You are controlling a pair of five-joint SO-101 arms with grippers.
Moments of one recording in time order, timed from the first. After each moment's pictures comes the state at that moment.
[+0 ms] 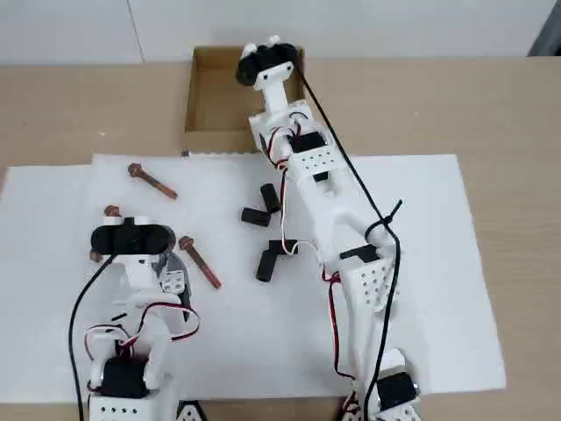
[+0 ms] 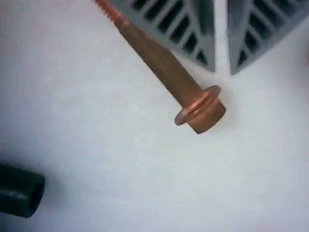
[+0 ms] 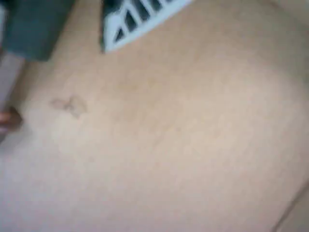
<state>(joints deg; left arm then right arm) -1.1 -103.5 94.3 58.3 10.0 -21.7 47.4 -33.1 29.6 2.5</state>
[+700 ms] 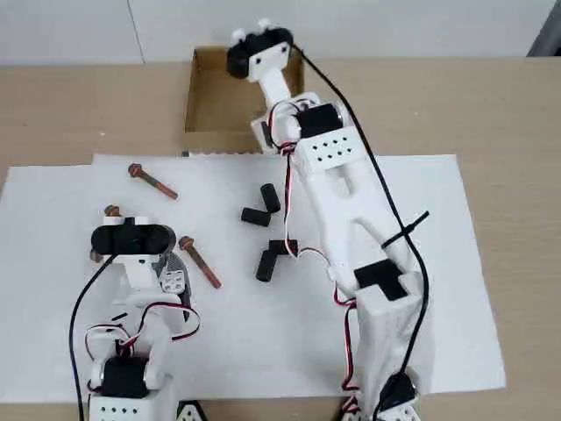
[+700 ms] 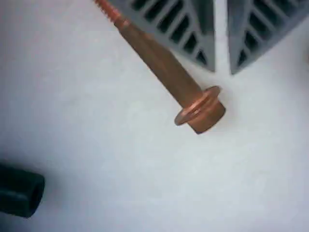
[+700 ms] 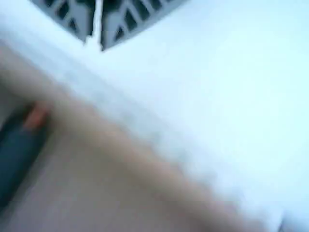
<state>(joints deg) -1.1 -103.5 94.3 58.3 10.0 -23.6 27.3 -33.1 67.3 8.0</state>
